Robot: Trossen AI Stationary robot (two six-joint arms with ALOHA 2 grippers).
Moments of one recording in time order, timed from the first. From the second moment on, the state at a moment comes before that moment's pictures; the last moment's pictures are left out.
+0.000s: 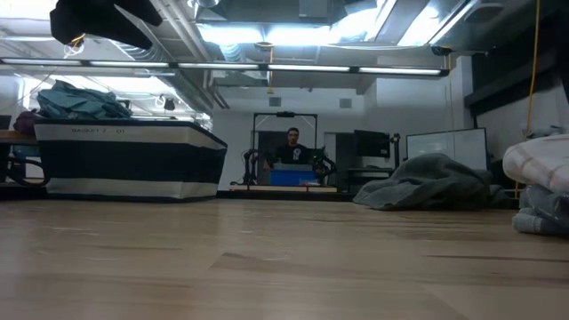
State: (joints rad) left arm -0.71 1.17 0.88 -0.68 -0.99 -1.20; right arm 0.74 1.61 1.29 -1.16 0.32 1.60
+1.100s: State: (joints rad) left arm -0.70 1.27 0.88 -0.58 -0.99 -1.16; right arm 0.74 1.55 0.94 -1.16 0.28 1.80
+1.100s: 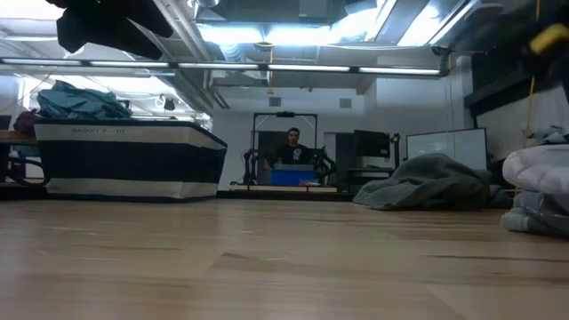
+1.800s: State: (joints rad) left arm -0.68 1.27 0.88 -0.58 -0.99 -1.14; right arm 0.74 1.52 0.69 -1.03 0.37 2.13
